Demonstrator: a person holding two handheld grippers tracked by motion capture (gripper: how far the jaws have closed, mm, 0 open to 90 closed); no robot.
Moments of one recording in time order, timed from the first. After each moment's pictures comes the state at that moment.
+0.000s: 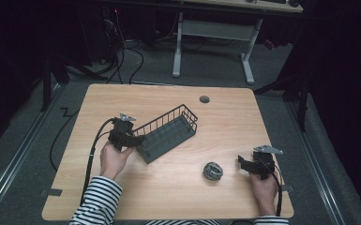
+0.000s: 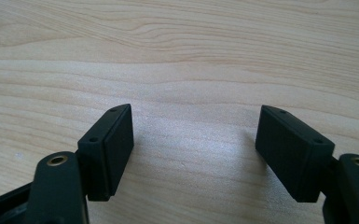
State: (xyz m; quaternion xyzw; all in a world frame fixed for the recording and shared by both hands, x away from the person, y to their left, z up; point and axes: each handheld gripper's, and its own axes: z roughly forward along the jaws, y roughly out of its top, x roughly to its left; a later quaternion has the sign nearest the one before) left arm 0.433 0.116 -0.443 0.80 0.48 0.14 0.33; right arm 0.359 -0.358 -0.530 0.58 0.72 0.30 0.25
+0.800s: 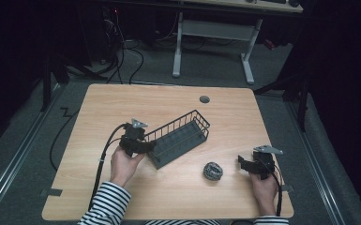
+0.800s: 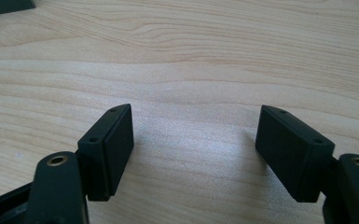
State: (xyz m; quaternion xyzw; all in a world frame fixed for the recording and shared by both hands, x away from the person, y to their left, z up) left arm 0.413 0.082 -0.445 0.81 0.46 0.13 0.35; right arm 0.359 -0.358 -0.530 0.58 0.72 0.30 0.25
